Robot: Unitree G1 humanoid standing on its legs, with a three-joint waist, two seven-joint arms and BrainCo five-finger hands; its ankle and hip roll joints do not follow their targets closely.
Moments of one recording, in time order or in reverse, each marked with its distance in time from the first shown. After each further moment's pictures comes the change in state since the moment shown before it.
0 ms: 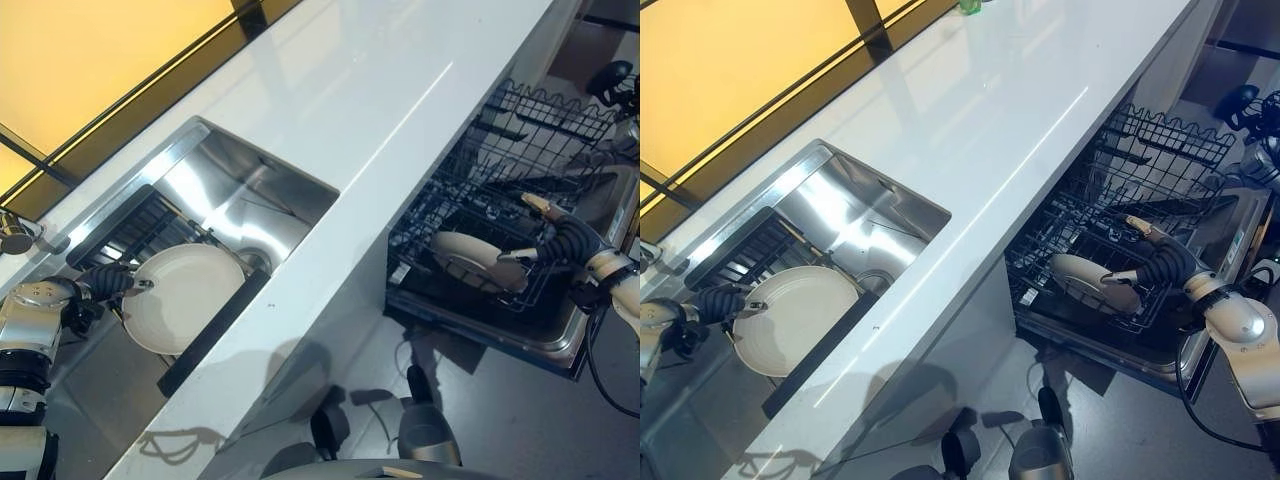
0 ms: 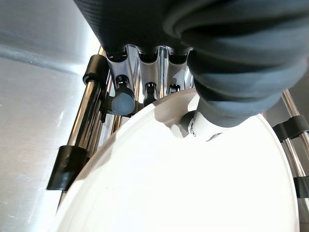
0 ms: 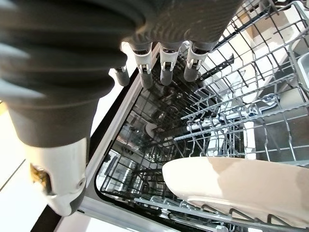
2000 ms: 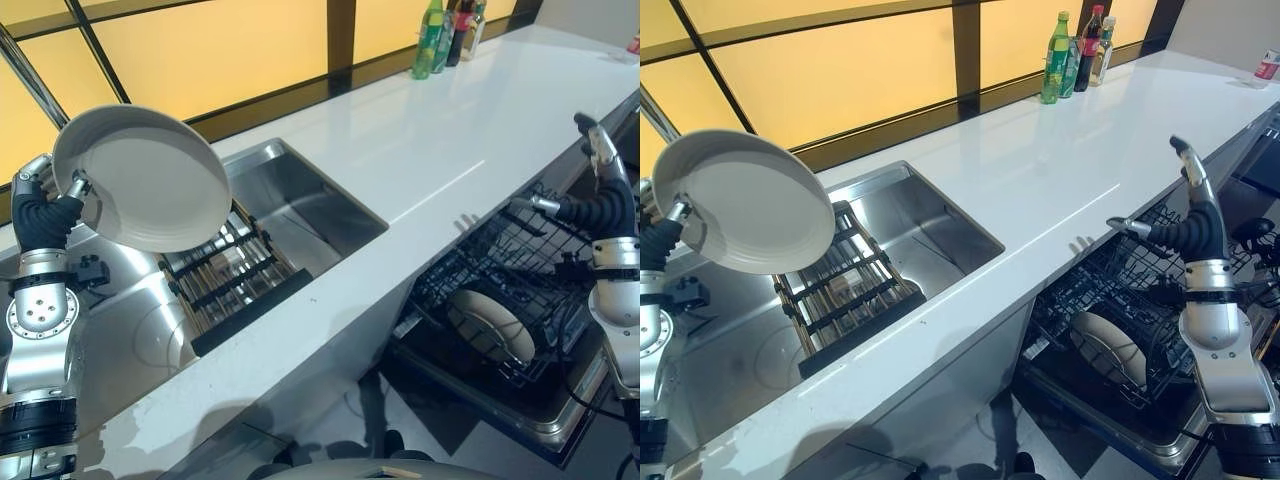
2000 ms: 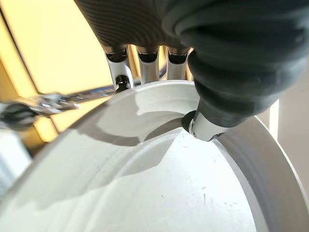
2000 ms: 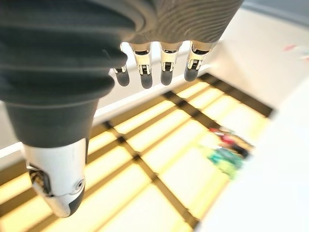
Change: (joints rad) left arm 0.239 -0.272 0.334 -0.636 -0.145 -0.515 0.810; right arm -0.098 0.226 -0.069 -0.201 -0.035 -0.179 -0.457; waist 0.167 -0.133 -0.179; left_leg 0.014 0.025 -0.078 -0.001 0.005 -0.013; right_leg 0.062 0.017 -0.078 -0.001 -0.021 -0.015
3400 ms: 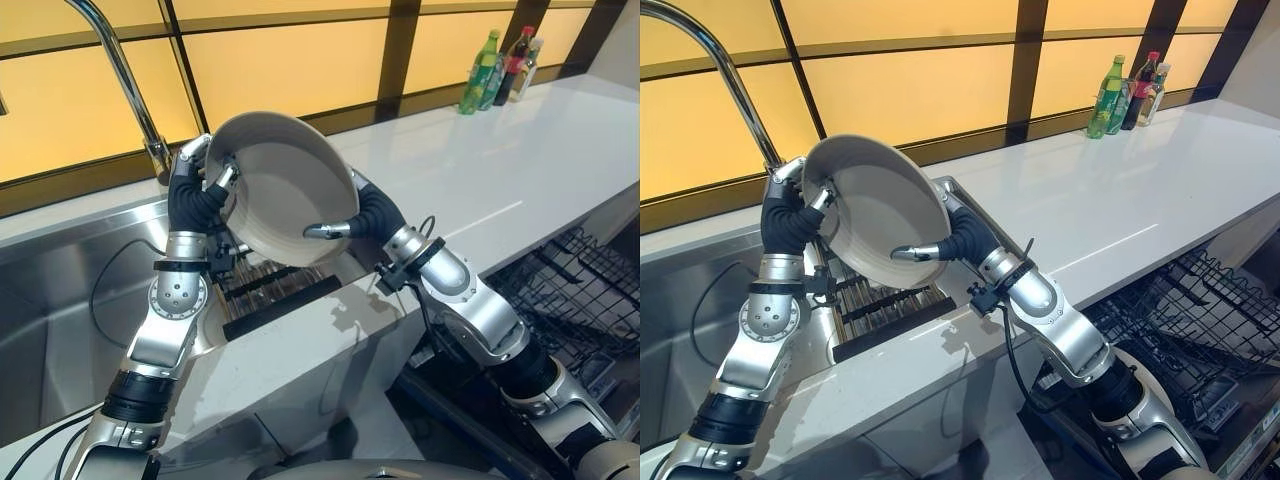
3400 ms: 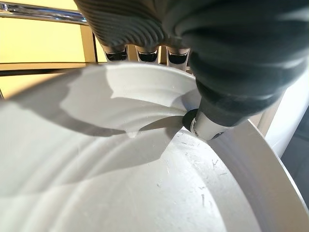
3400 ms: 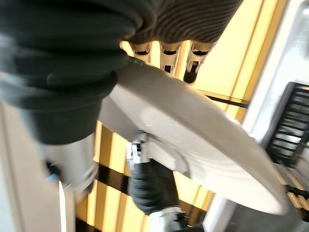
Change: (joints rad) left arm -0.159 -0.191 -0.416 -0.154 0.158 -0.025 0.105; right arm -0.377 0.311 0.676 -0.078 0.332 0.388 0.246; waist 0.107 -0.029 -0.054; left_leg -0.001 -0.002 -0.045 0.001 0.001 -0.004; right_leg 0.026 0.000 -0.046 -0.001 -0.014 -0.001
